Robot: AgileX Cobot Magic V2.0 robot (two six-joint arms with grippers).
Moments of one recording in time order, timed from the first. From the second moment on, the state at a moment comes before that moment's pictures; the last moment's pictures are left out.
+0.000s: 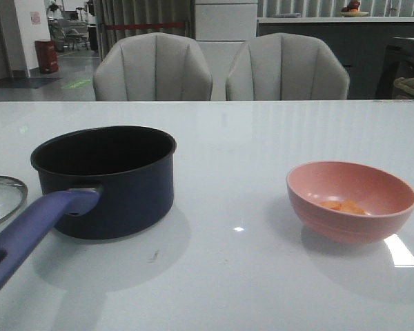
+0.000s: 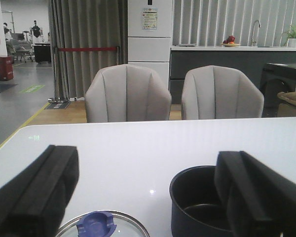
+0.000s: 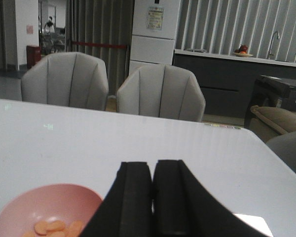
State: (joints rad) left arm -0.15 0.09 -0.21 -0.06 0.12 0.03; right arm 0.06 -0.01 0.02 0.04 -0.07 -0.07
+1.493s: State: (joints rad) left arm -0.15 0.09 -0.21 -0.04 0.12 0.03; right arm 0.06 1.40 -0.87 0.28 0.61 -0.06
